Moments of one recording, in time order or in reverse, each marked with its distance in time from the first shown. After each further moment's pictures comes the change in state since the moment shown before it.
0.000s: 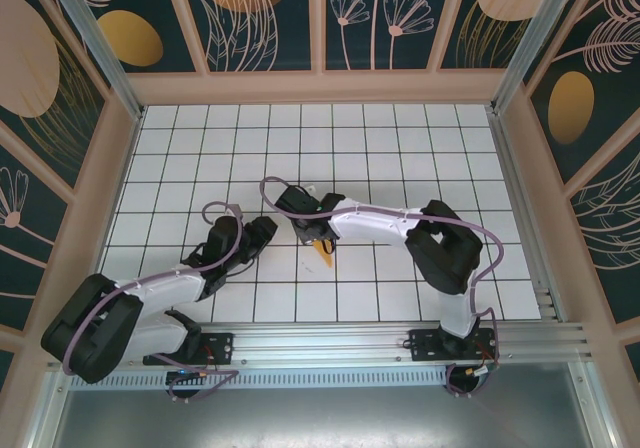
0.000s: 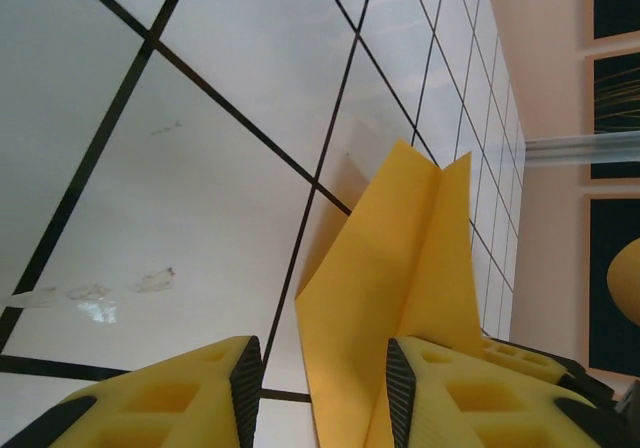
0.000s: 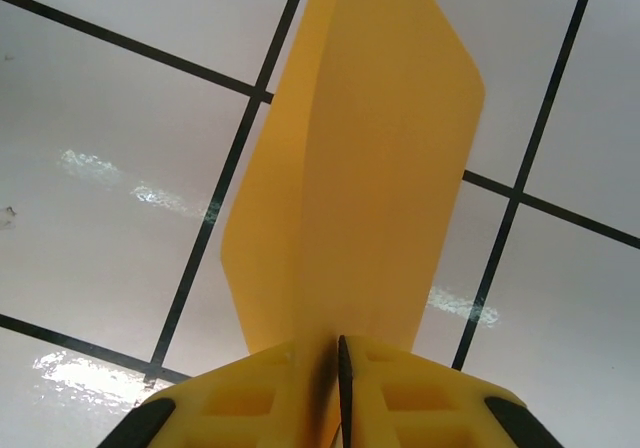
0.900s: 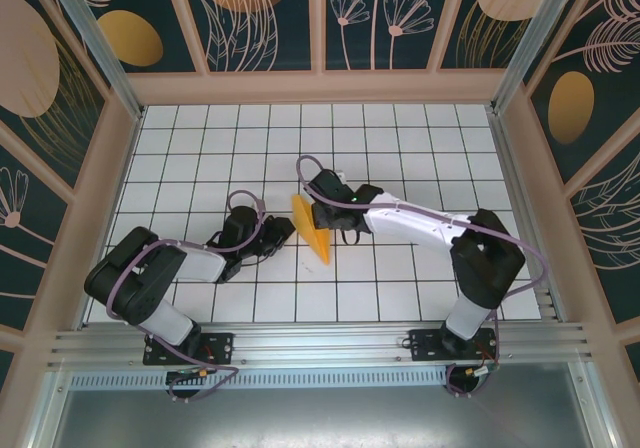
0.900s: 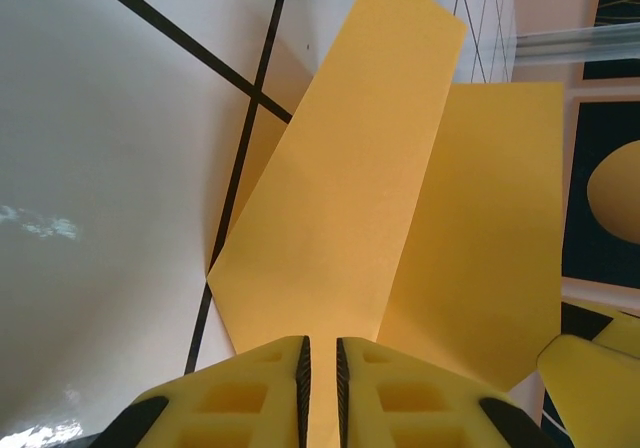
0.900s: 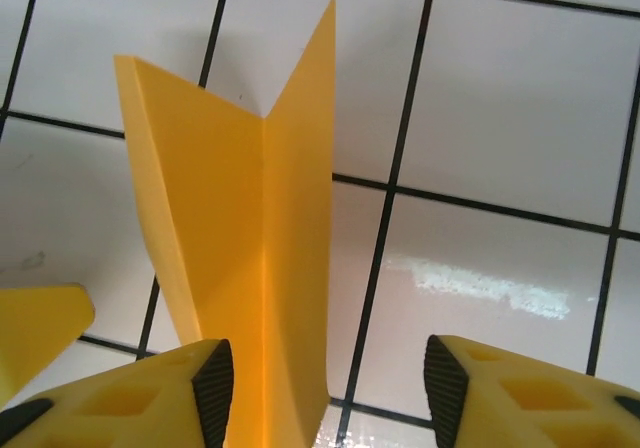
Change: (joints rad) left arm 0.002 0.341 0.107 0.232 0.243 -0.003; right arm -0.117 -0.240 -0.156 0.044 -0.106 0.088
